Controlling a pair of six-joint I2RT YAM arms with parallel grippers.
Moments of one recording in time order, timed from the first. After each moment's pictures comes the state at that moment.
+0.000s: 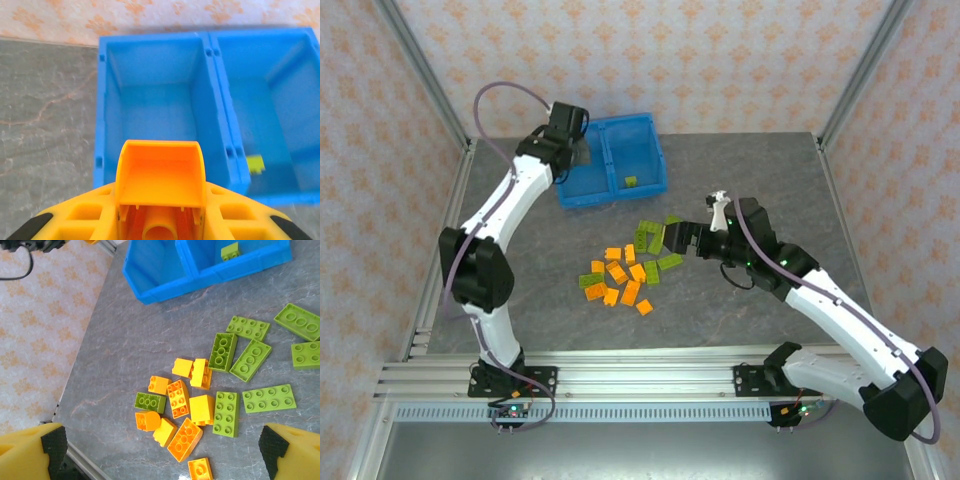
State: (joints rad) left arm -0.25 1.90 1.84 -0.73 -0.31 -0.35; right arm 0.62 1.01 0.94 -0.48 -0.20 0.65
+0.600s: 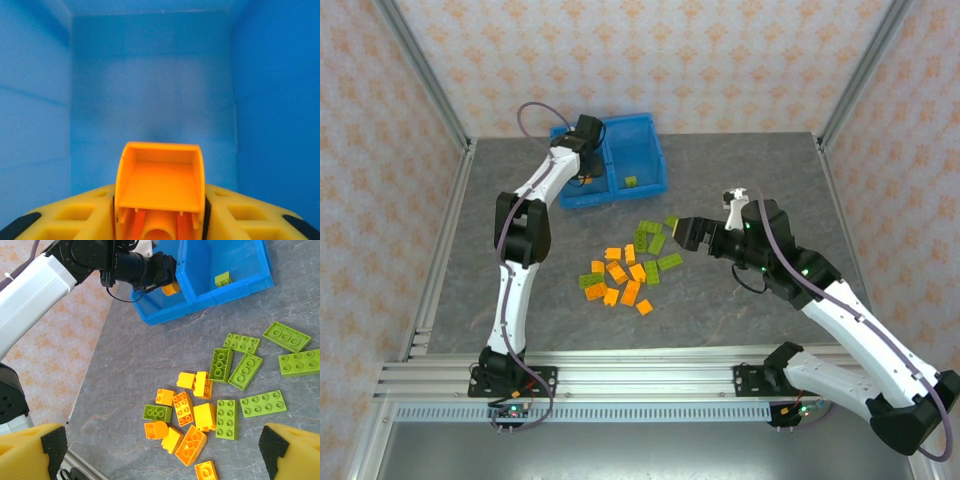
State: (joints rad) left arm -0.21 2.43 2.21 -0.85 -0.23 -0.41; right arm 0.62 0.91 0.99 -0.56 -0.14 0.69
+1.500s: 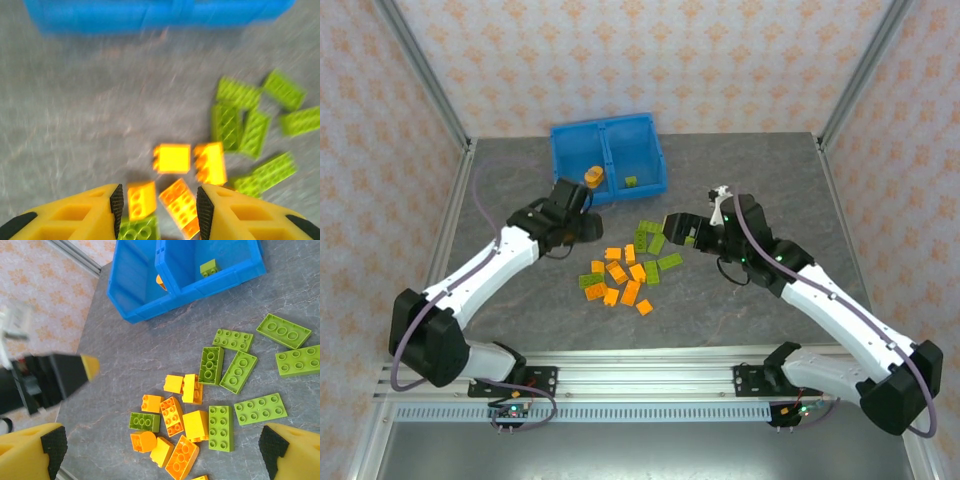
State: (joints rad) left arm -0.45 1.38 1.08 -0.69 -0.09 -0.57; right arm 0.62 1.06 0.95 -0.44 -0.12 0.72
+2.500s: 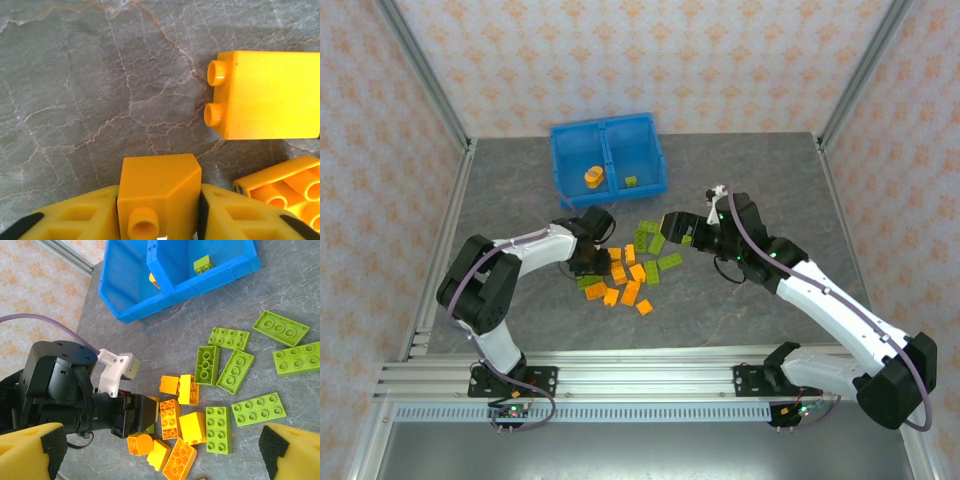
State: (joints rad) left arm -0.47 1.73 1.00 -0.63 0.00 -0.54; right arm 0.62 1.09 0.95 -0.43 -0.11 0.73
